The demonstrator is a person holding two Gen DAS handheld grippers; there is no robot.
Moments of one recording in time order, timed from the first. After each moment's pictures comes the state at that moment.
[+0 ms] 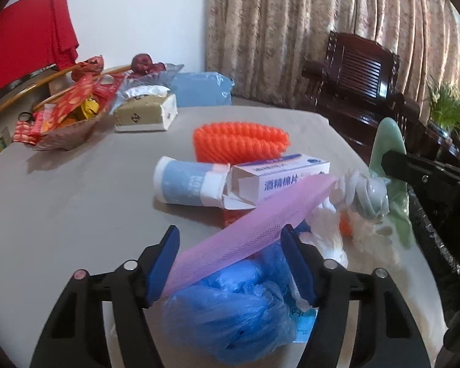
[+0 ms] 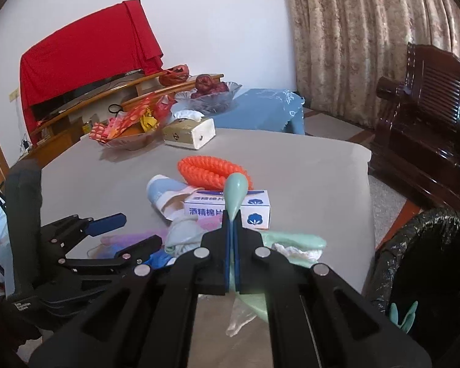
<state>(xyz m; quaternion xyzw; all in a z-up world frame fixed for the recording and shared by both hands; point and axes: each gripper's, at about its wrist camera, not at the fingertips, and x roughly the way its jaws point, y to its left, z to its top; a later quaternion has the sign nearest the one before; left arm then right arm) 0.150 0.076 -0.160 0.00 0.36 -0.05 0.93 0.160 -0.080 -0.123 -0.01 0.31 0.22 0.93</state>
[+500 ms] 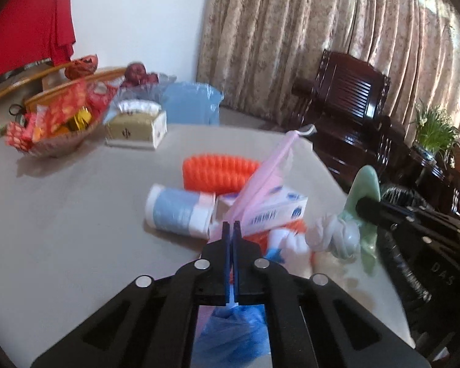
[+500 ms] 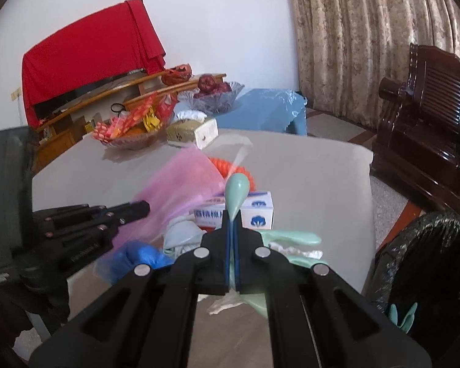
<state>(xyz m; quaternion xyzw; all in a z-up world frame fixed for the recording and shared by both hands) 0.146 0.083 -0.117 -0.04 0.33 -0.08 0.94 0.154 -0.083 -0.107 -0.01 0.30 0.23 0.93</state>
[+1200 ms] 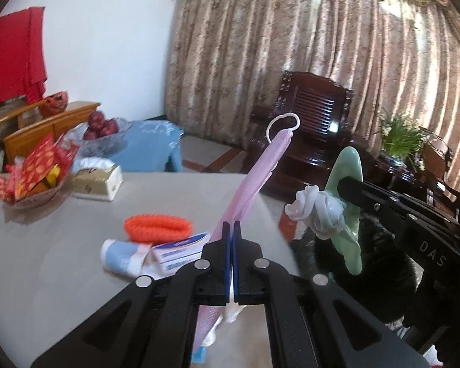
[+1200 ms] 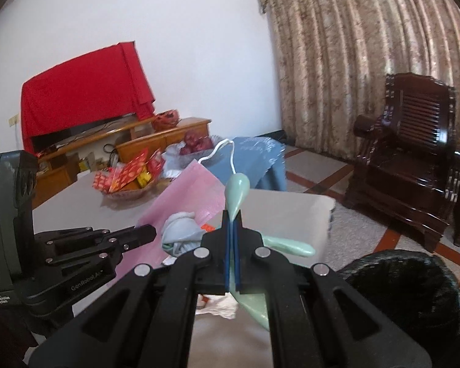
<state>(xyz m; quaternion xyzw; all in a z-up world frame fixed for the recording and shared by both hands) 0.128 0.009 -0.035 -0.03 0.27 -0.16 0.95 0.120 -0.160 -0.015 0.02 0.22 0.18 0.96</state>
